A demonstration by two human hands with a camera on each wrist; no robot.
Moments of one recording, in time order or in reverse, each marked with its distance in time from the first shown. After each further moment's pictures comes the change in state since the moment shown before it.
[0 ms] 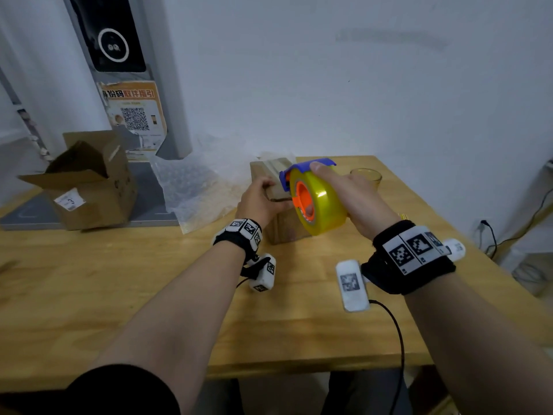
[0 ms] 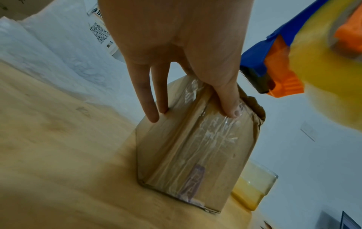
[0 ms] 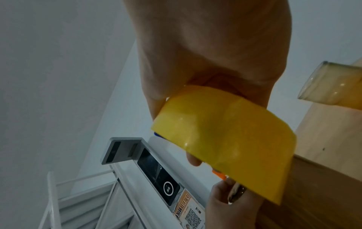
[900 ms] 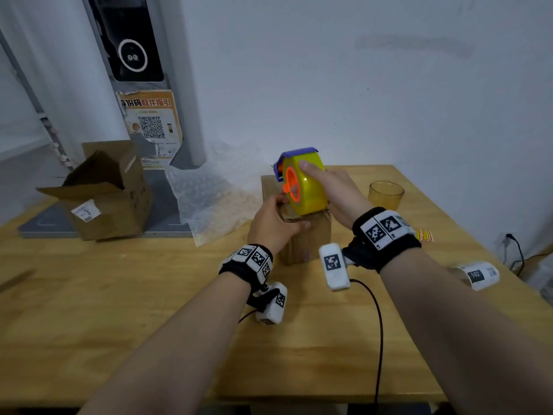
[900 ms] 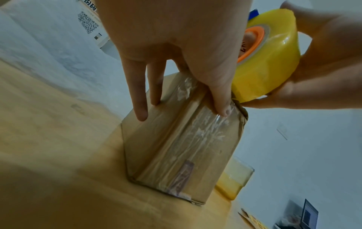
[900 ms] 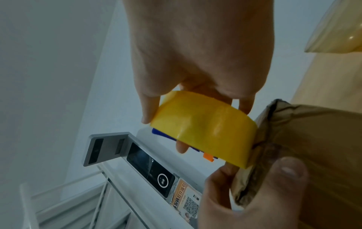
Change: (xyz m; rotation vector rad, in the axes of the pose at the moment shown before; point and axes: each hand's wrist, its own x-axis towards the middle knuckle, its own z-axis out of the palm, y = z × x) left_hand -0.011 -0.004 -0.006 -0.021 -0.008 -0.009; right_hand 0.072 -0.004 0.049 0.200 -0.166 -0.002
